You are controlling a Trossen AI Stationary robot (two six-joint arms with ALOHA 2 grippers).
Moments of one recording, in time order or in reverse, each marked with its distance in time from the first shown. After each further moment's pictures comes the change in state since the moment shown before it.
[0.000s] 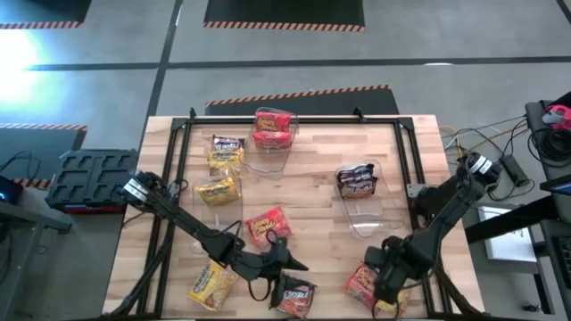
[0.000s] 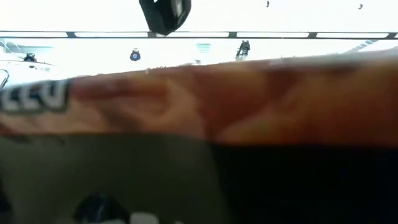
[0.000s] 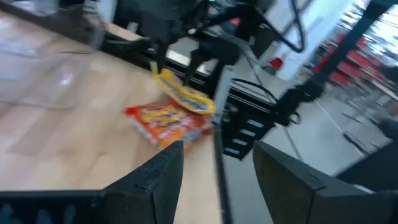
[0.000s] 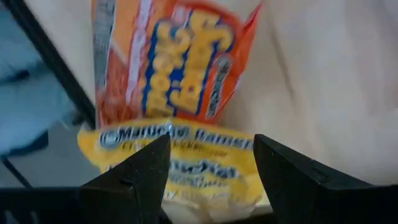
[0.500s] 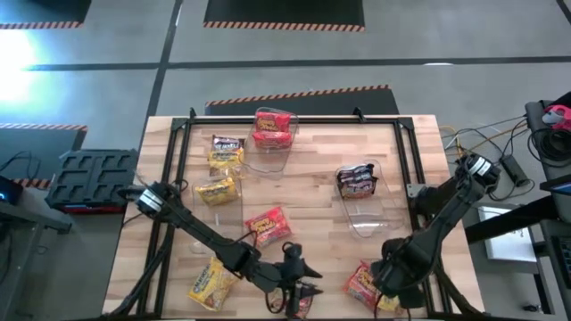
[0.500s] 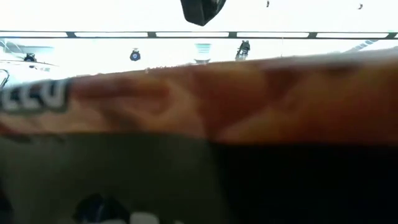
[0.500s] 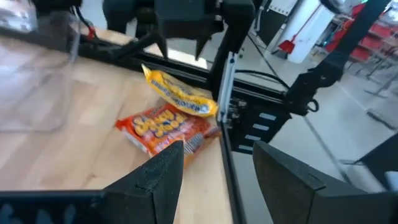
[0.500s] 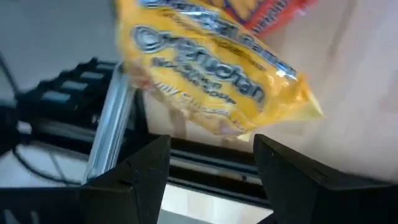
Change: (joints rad) left arm 0.008 0.155 0.226 -0.114 -0.012 0.119; right arm -0.014 0.023 0.090 -0.167 -0.279 -0.517
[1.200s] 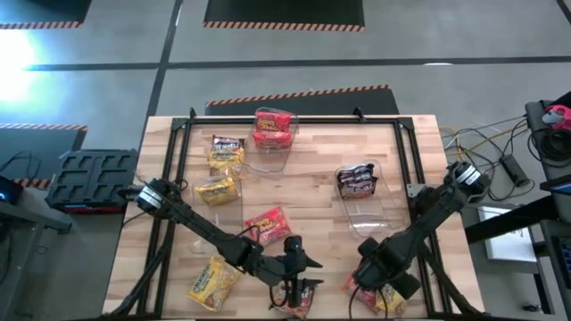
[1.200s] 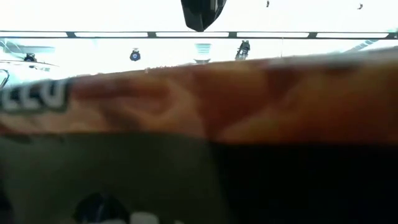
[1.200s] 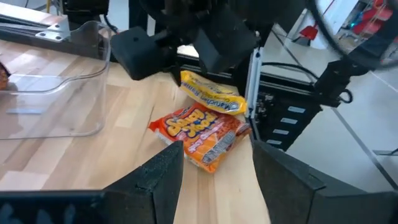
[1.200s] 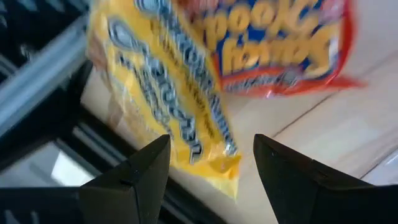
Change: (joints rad) left arm 0.035 -0.022 -0.001 -0.083 -0.023 0.061; right arm -0.100 0.132 0.038 -0.036 0.029 -0.734
